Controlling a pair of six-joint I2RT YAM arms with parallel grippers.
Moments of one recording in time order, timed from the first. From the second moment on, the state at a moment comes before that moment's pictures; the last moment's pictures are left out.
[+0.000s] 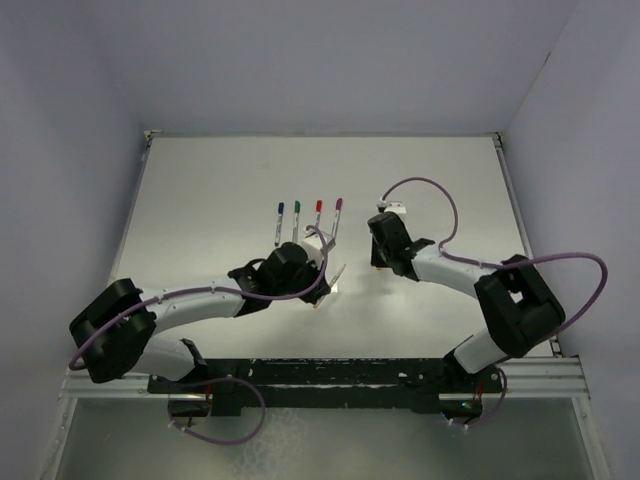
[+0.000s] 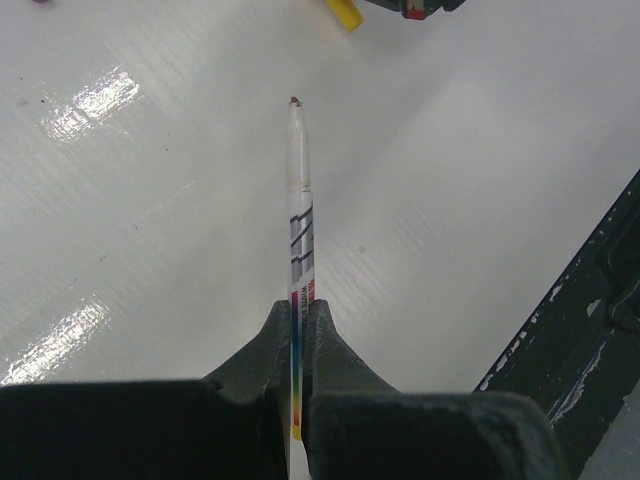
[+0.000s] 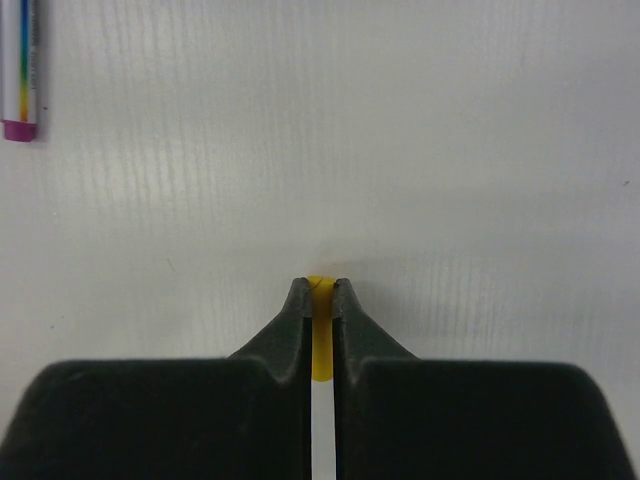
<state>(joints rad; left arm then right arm) -0.92 1.36 0.66 0.08 0.07 -0.41 0.58 1.57 0.78 -0.15 0.34 0.49</state>
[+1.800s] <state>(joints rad) -0.92 1.39 0.57 0.74 0.15 -0.44 0.58 1.09 0.15 1.33 0.16 0.77</state>
